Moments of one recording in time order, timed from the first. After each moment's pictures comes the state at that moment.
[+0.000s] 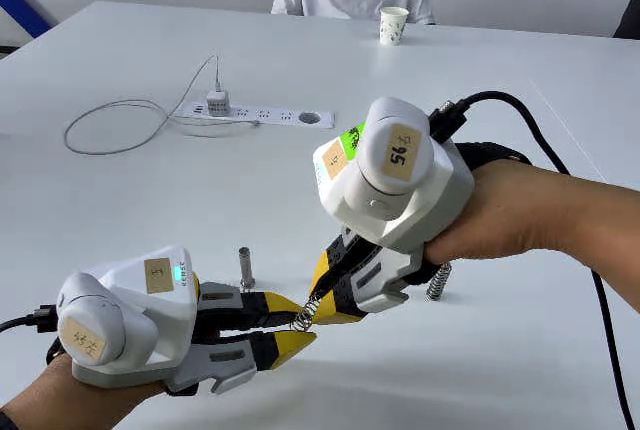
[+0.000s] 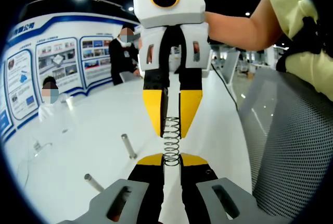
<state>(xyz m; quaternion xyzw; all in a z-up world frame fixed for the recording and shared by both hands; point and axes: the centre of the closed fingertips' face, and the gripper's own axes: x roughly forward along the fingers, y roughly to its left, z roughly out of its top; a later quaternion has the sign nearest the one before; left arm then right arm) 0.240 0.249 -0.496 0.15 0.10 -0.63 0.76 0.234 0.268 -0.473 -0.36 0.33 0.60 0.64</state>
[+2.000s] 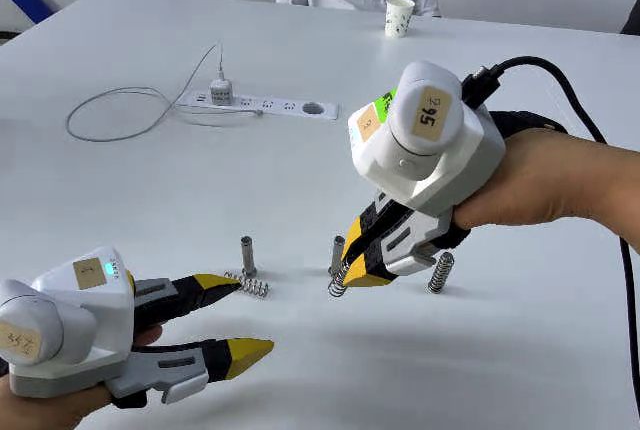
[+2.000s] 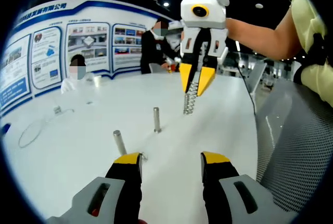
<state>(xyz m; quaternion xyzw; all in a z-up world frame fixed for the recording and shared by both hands) 0.261 0.307 -0.514 0.09 0.15 -0.54 0.82 0.260 0.233 -0.469 -0.37 0.35 0.55 0.66</state>
